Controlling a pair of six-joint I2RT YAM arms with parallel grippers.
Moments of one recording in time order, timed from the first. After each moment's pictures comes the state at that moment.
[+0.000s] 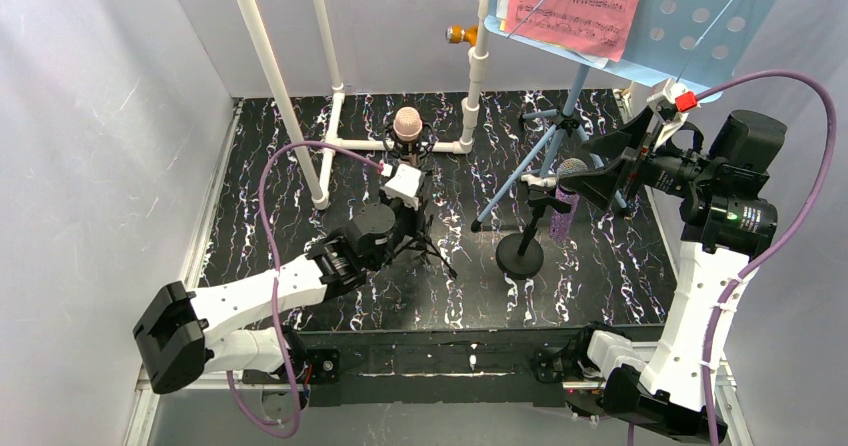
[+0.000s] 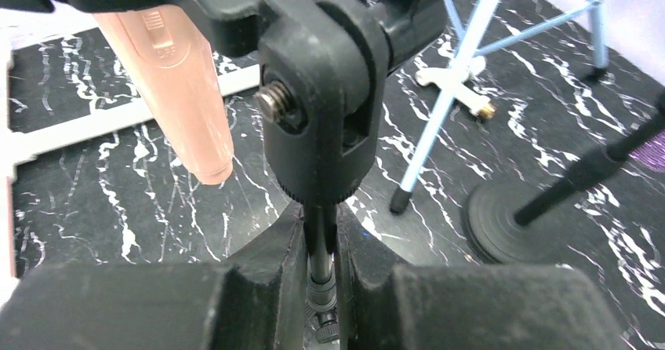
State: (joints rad) left arm -0.98 1.17 0.74 0.27 -0.46 -0.10; right arm -0.30 1.01 1.53 -0.92 -1.32 -0.24
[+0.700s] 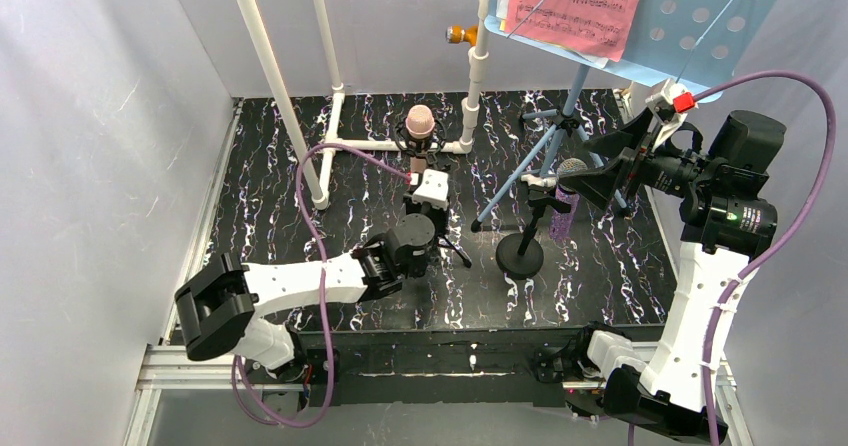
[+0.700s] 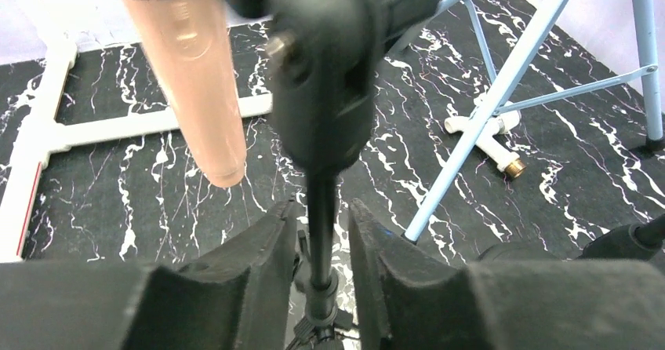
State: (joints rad) left arm -1.13 1.42 0.83 0.50 -0.84 -0.06; right arm -0.30 1.00 1.53 -0.92 -1.30 -0.26
